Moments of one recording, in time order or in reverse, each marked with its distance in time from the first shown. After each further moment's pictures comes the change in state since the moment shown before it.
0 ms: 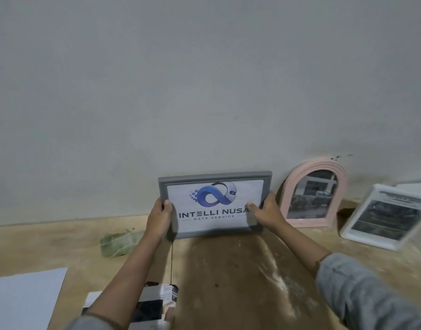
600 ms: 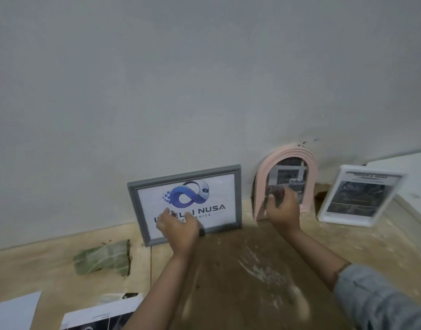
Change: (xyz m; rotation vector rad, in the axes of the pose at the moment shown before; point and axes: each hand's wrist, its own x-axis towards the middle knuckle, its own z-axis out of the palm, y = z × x) left_hand -0.074 0.043 0.108 -0.066 0.239 -0.062; right_hand -0.023 0.052 -0.072 -0.019 0.417 -0.198
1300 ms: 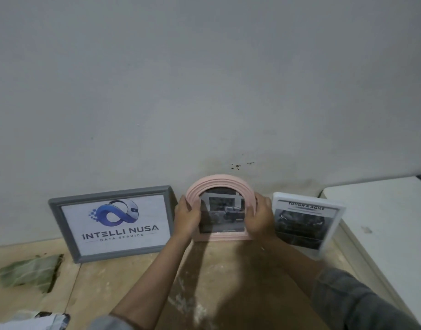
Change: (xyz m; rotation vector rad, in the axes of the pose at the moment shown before) left_hand -0.080 0.094 0.195 0.080 -0.331 0.002; right_hand 0.109 0.099 -0.094 0.029 -0.130 -0.030
